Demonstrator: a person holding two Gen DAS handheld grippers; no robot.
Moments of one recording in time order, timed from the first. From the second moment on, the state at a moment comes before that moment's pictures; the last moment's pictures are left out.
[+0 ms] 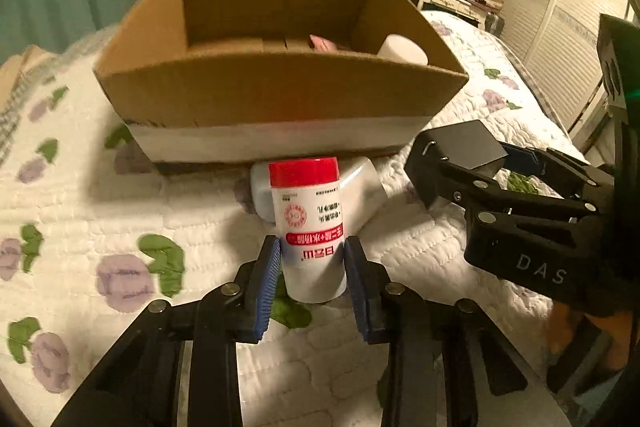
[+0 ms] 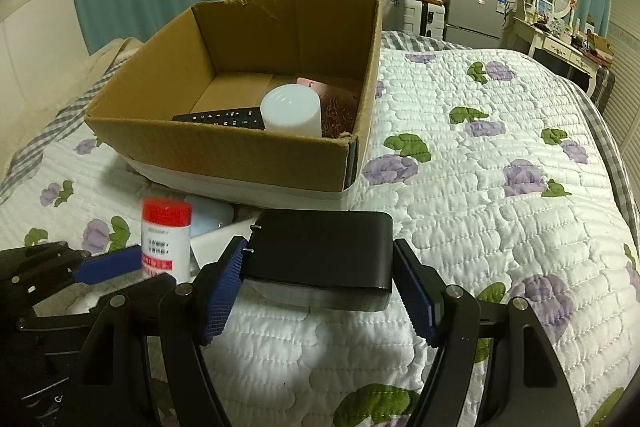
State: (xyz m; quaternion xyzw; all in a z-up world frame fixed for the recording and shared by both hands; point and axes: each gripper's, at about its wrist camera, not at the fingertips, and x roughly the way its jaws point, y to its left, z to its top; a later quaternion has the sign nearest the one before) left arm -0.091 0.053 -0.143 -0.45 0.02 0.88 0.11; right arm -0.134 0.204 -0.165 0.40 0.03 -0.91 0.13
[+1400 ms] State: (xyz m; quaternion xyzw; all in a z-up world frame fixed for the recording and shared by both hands) left arm -0.116 0.027 -0.023 -0.35 0.02 0.94 0.06; right arm -0.145 0.206 -0.056 0.30 0.04 -0.94 0.16
